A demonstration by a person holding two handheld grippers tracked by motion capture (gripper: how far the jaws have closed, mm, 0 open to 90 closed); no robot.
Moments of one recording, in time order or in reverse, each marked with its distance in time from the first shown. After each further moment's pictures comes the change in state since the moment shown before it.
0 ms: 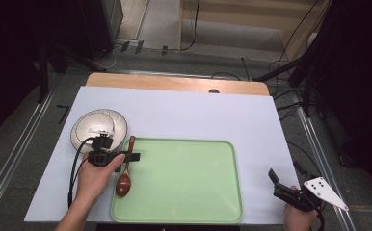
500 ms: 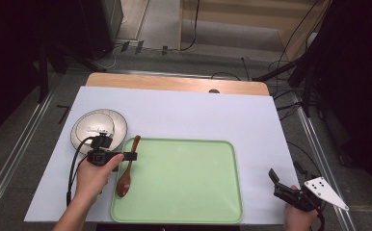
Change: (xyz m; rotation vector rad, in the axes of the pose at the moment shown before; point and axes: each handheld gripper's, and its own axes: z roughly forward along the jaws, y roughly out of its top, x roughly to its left) left arm 0.002 0.001 -0.001 0.028 -0.029 -0.017; right arm -0.001 0.000 0.000 -0.005 -0.001 0.009
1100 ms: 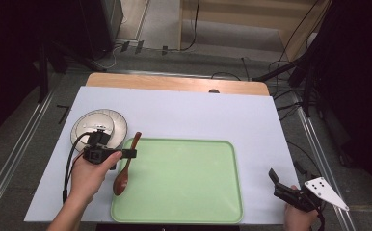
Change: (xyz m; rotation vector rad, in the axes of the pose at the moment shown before) left arm -0.025 0.008 -0.022 -0.007 -0.027 0.059; right arm 0.000 0.000 0.000 -0.002 0.002 0.002
